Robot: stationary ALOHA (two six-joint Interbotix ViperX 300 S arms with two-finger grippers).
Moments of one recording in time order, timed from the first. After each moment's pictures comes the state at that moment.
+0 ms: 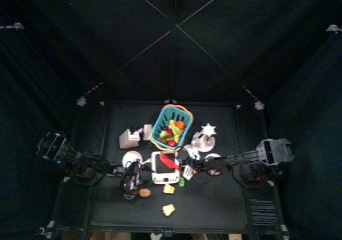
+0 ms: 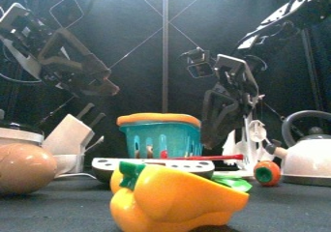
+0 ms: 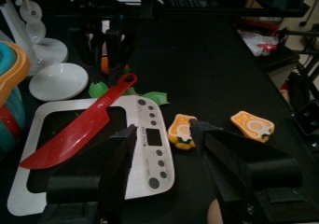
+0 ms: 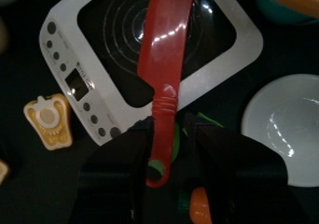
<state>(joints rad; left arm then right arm) -0.27 -0.17 1.10 -0.34 -0.67 0.18 0.04 -0.01 0.69 -0.57 0.28 1.08</state>
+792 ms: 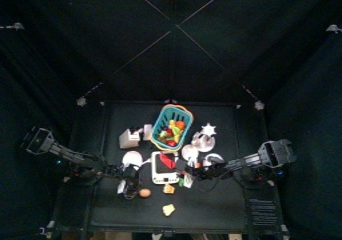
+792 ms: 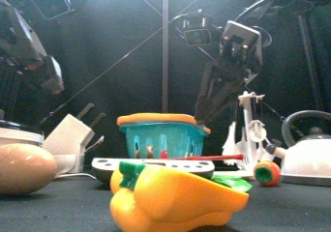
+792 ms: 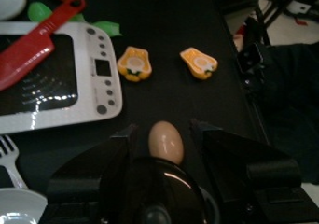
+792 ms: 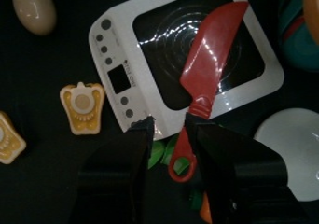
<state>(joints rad) -0.33 -0.45 1.10 -0.44 -0.05 0.17 0.18 -0.03 0.63 -0.73 0.38 1.09</state>
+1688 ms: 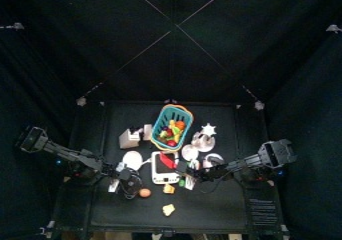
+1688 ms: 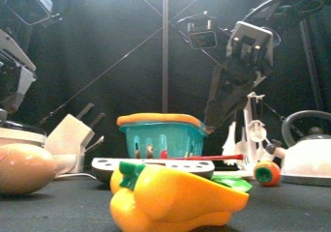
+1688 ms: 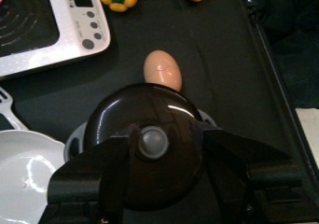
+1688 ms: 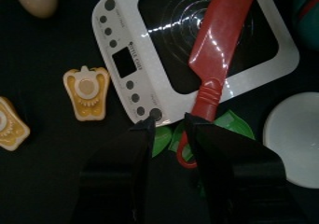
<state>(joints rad) -0.30 -0.54 1.13 -0.30 0.21 0.17 0.19 -0.03 0.65 -0.69 0.38 1.09</state>
